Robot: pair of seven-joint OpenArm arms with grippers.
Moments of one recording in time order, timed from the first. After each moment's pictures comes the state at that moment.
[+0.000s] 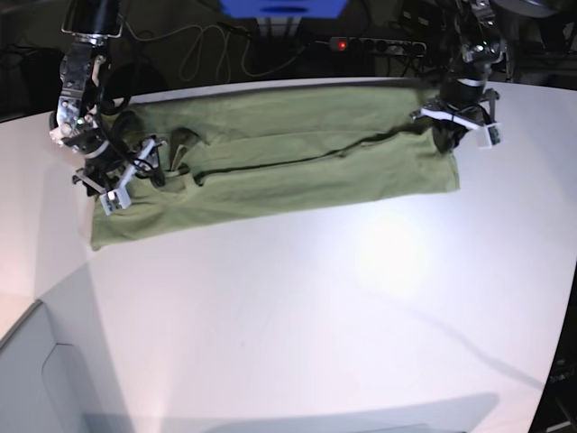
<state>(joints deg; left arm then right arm) 33.9 -4.7 -23.6 109.3 -29.1 -10.2 29.4 -11.9 10.7 16.5 89.7 7.6 35.4 -36.0</state>
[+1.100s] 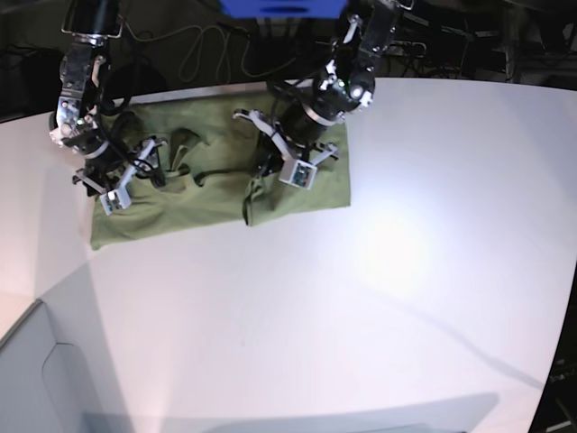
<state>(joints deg) 18.0 -0.9 20.1 99.8 -14.7 -9.6 28.9 -11.9 10.7 16.5 89.7 7.7 35.4 -36.0</state>
